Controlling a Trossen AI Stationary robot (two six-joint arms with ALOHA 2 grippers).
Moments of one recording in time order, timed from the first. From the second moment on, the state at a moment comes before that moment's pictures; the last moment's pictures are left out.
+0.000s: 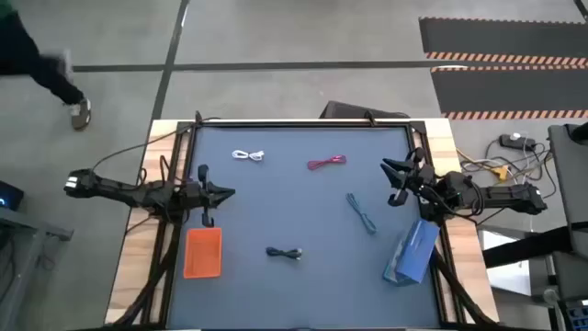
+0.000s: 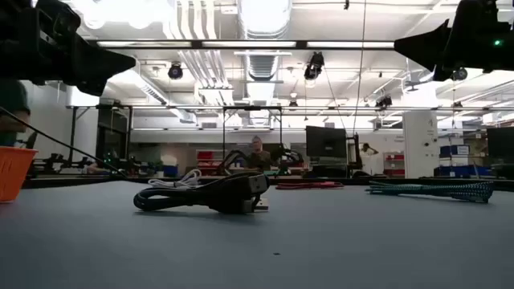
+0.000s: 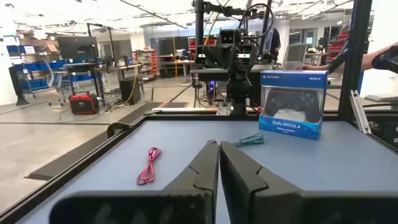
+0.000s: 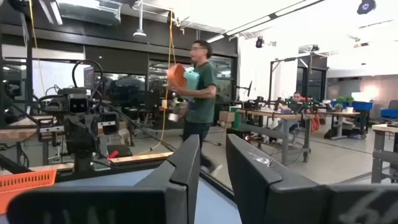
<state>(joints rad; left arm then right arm) -0.20 0.24 0.00 0.28 -0.36 0.06 -0.01 0.17 0.01 0.48 0.40 -0.18</state>
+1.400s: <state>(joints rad) -0.20 0.24 0.00 0.28 -0.36 0.06 -0.01 0.17 0.01 0.48 0.40 -0.18</state>
